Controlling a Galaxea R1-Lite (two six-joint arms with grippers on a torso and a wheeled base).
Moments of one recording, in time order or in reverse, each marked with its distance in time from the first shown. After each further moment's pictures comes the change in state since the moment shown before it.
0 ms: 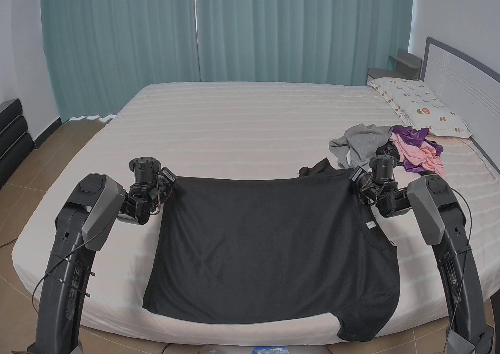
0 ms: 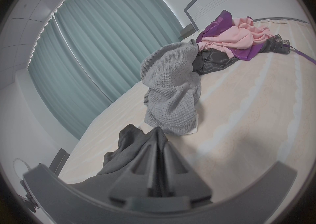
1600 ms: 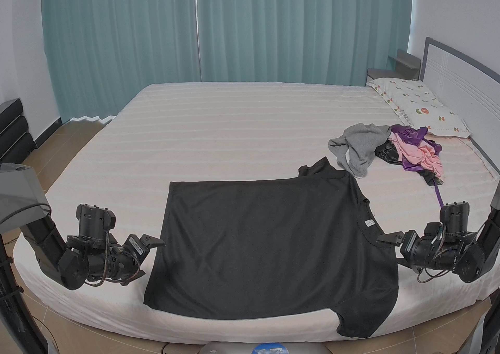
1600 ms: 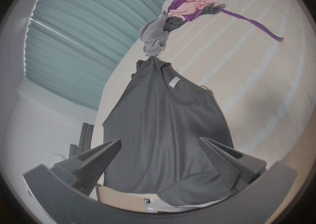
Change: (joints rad) left arm -0.046 -0.785 1.410 -0.163 -0.263 -0.131; right arm -0.035 -0.906 1.705 -0.421 0.366 0.087
